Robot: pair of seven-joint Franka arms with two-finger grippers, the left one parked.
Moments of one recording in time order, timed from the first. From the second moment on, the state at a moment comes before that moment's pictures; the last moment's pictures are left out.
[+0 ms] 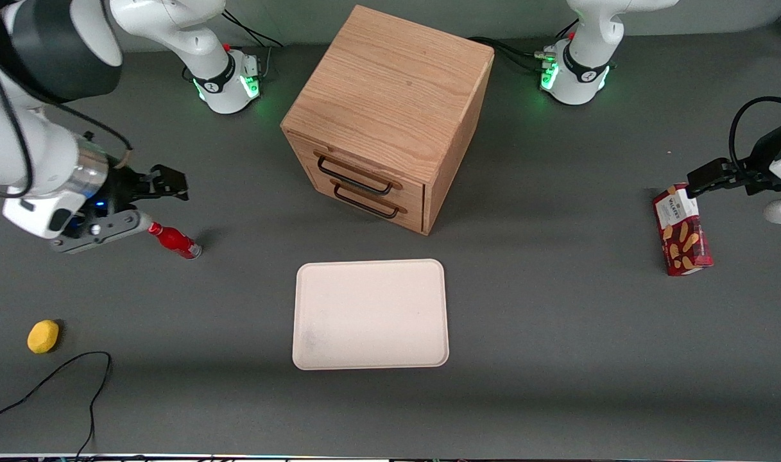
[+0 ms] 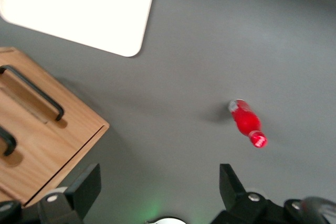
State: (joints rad) arm 0.32 0.20 -0.09 -1.40 0.07 1.44 -0.09
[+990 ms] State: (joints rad) arm 0.47 0.38 0.00 -1.34 0.28 1.45 -0.45
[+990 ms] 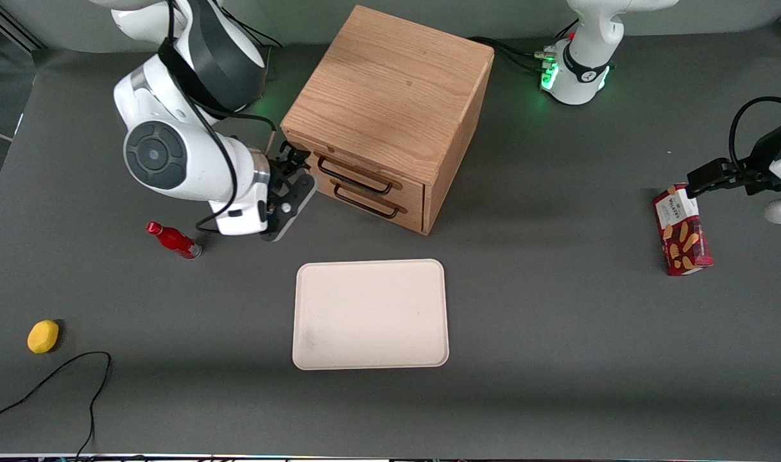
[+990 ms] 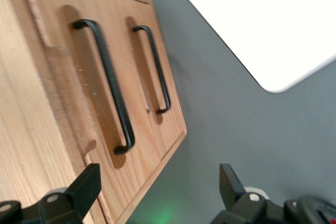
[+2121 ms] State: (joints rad) arm 0.50 0.52 0.07 -1.31 0.32 1.49 -0.59
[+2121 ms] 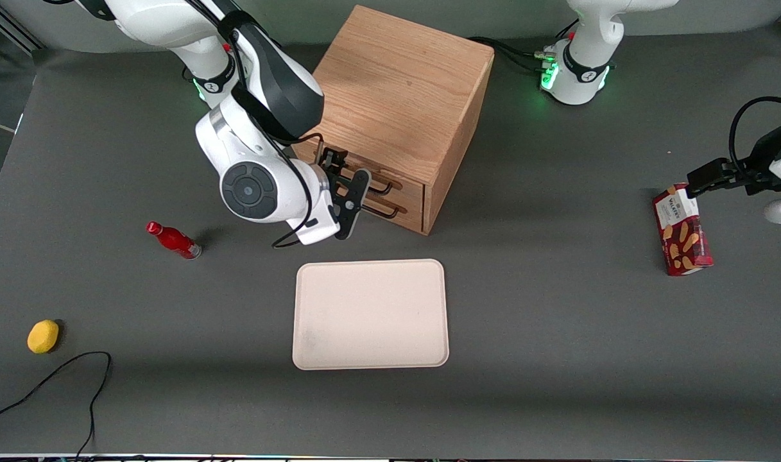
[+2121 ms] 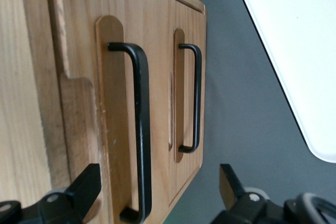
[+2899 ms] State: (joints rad) arm 0.51 0.53 0.08 -1.37 0.33 1.54 -0.59
